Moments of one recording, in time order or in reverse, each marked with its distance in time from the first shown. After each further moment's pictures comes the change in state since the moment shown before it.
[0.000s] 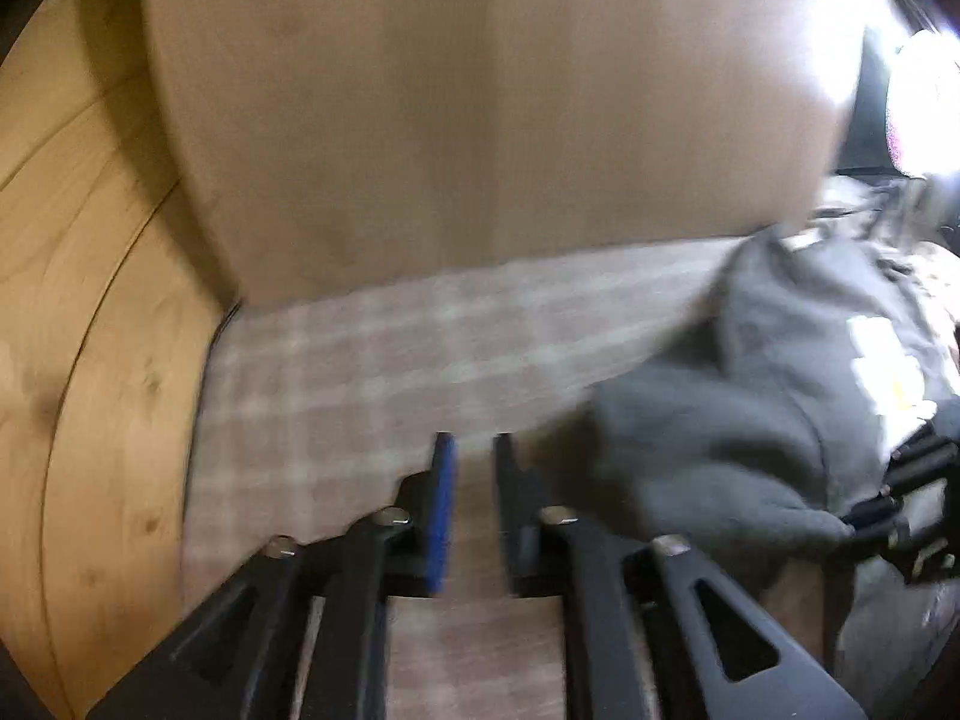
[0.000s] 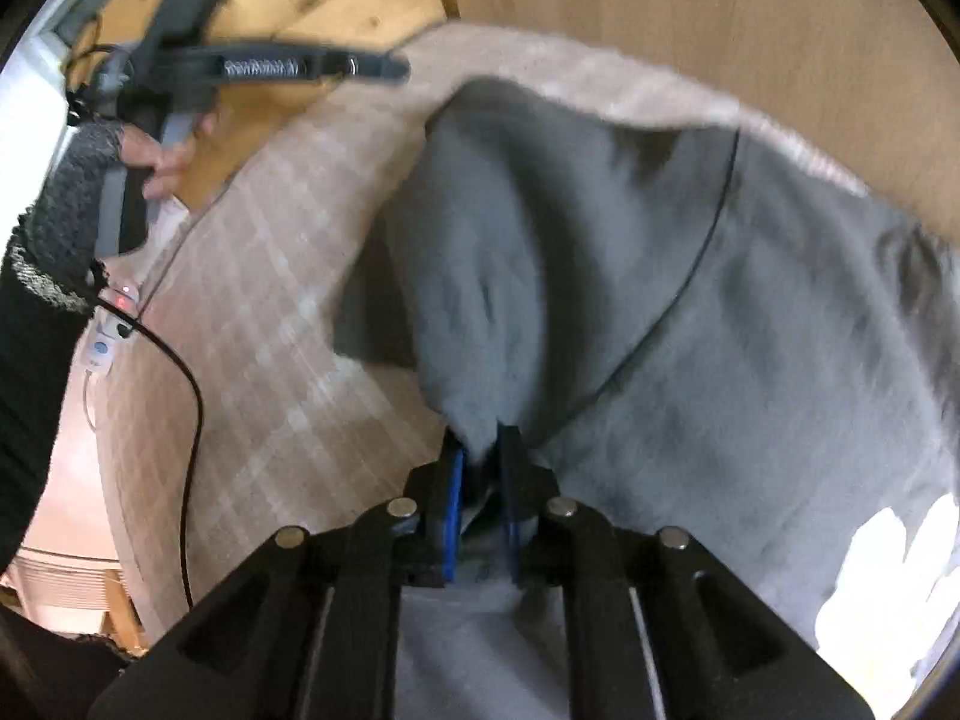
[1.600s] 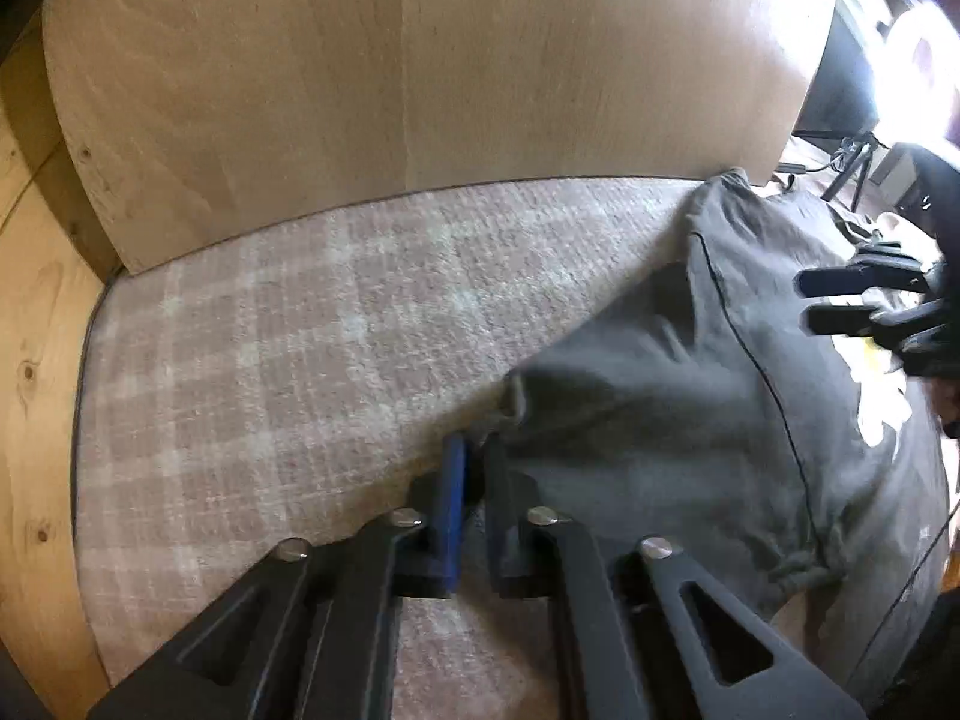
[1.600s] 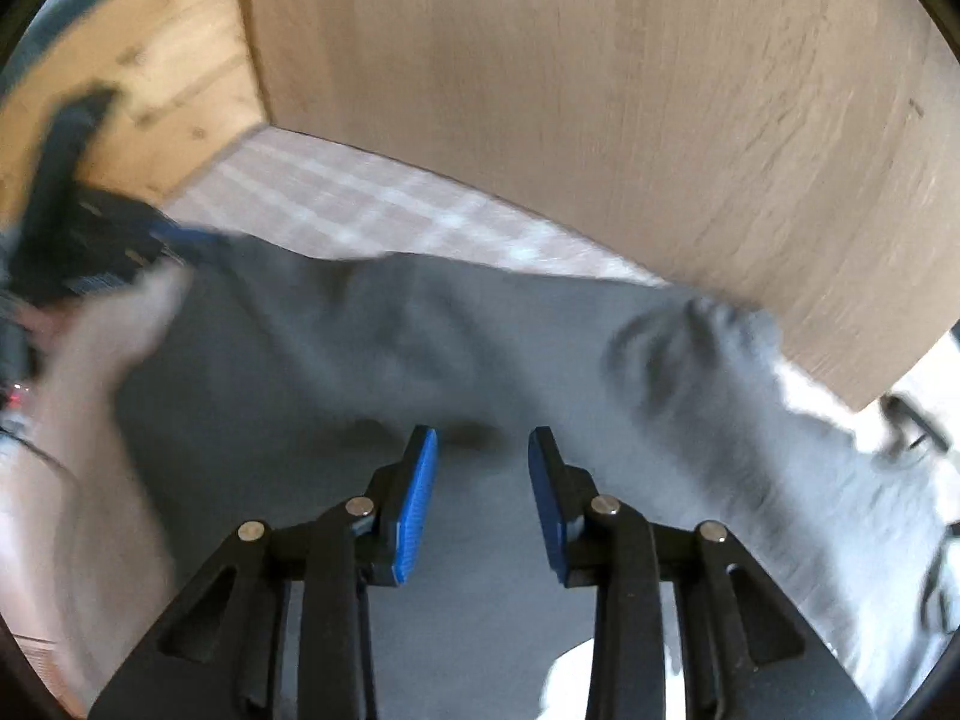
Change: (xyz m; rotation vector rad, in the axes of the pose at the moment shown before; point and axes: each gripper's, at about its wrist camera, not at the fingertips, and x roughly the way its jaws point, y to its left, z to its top) left arm 0.060 -0.026 0.020 0.081 0.056 -0.105; right arm -0.020 -0.088 0.022 0.085 -0.138 -0.338
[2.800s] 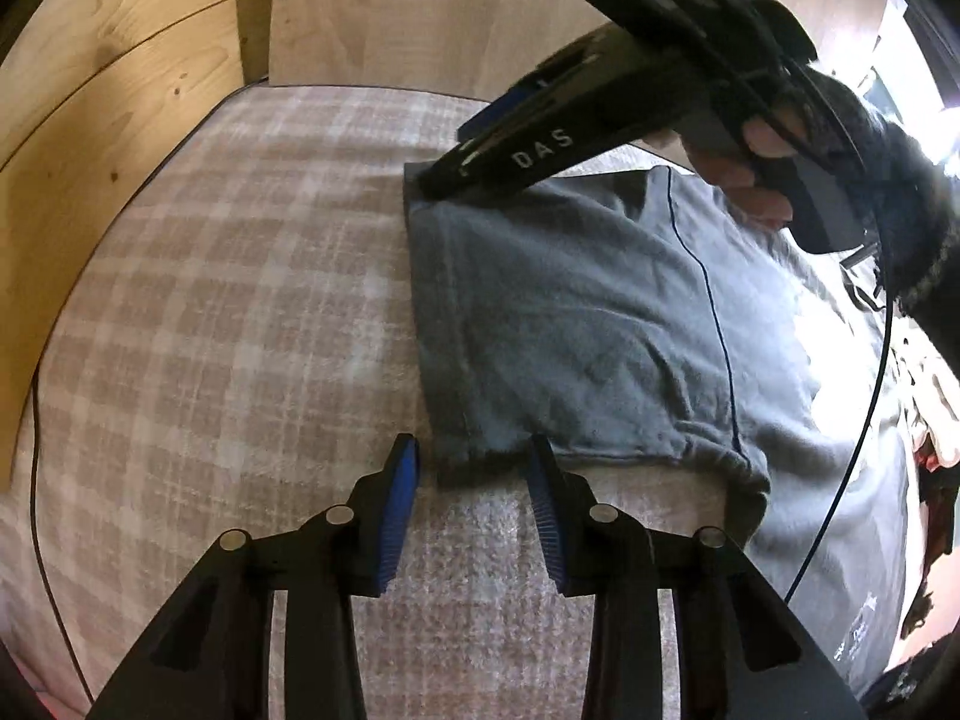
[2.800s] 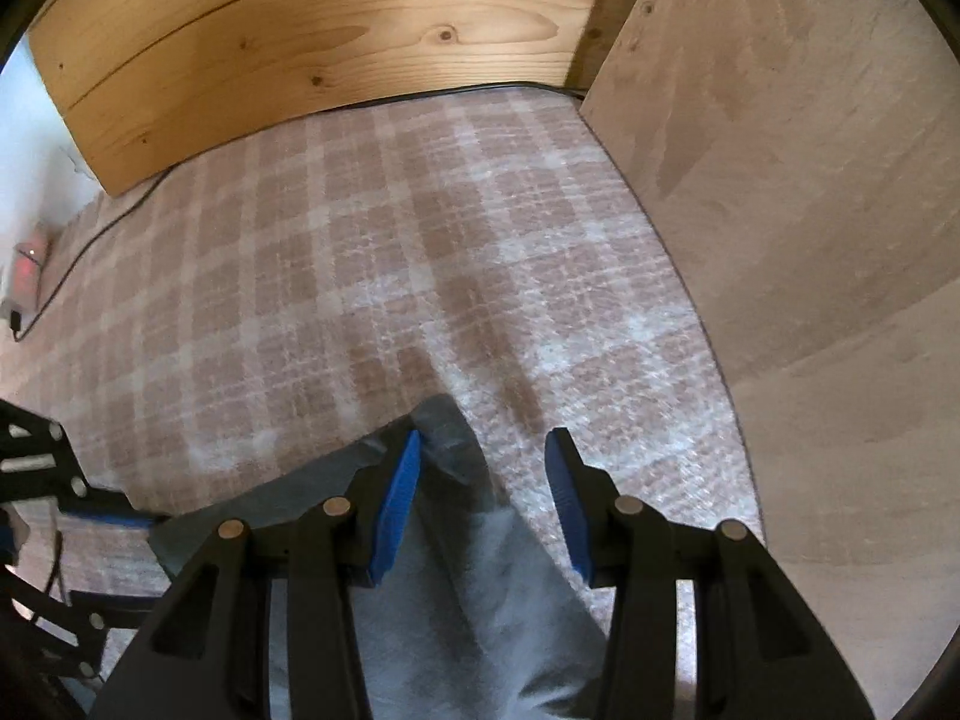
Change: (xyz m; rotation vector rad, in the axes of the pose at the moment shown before) left arm -0.046 -0.055 -0.107 -0.355 -0.035 0.013; right arm 0.085 0.179 0.131 -0.613 0.189 0.223
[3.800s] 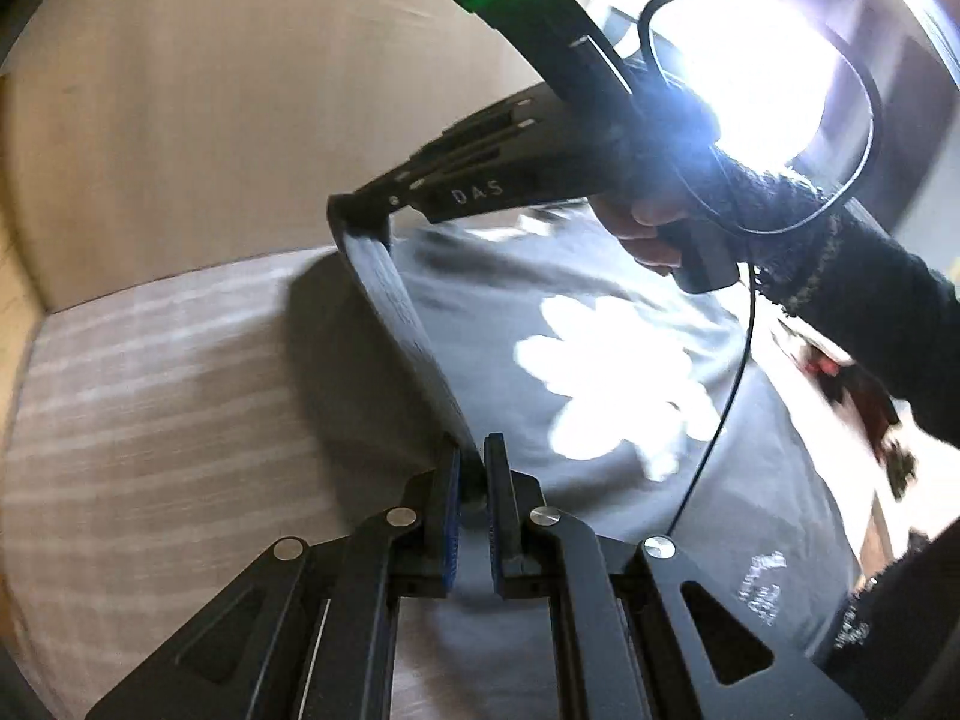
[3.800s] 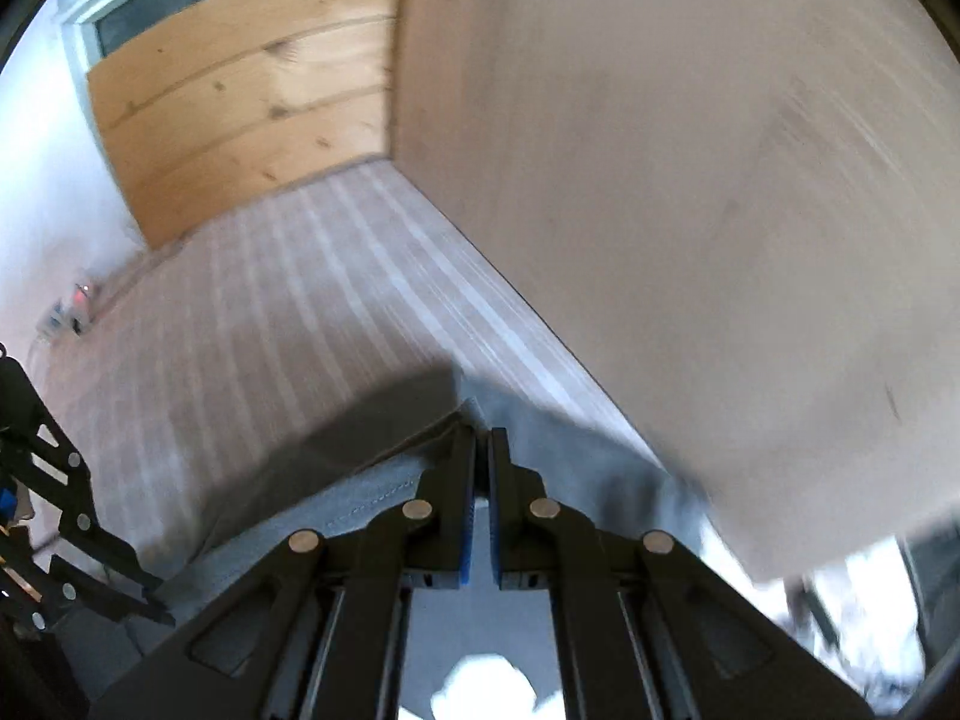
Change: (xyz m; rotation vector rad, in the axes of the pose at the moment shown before) left arm -0.046 -0.168 0.014 0.387 -0.063 -0.286; right arm -0.149 -0.077 -0.211 0.295 -0.248 -0.135
